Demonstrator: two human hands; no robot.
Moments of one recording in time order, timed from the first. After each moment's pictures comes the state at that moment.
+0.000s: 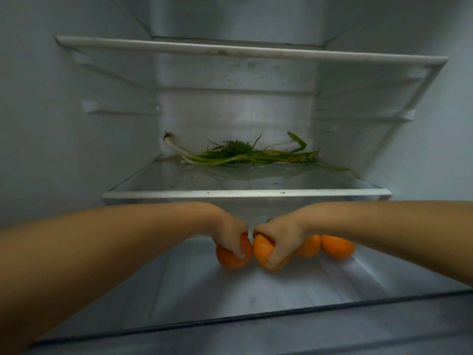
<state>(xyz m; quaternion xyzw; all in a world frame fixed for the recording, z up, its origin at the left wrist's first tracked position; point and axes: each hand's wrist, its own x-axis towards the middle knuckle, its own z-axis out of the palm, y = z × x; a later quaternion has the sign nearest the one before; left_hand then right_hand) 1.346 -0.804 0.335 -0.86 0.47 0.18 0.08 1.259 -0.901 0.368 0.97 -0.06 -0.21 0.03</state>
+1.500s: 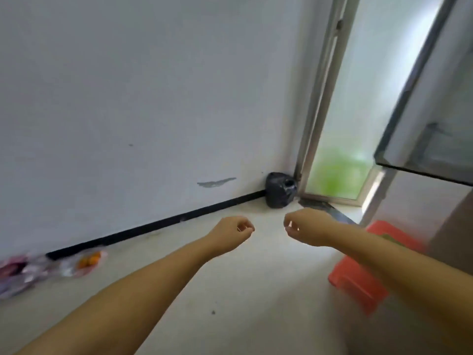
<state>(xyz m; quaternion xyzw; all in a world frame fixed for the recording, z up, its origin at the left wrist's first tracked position) 0.735 -0.026 0.129 -0.91 -0.12 -0.04 -0.40 0.860 -0.206 0.170 0.90 0.43 -0.04 0.03</state>
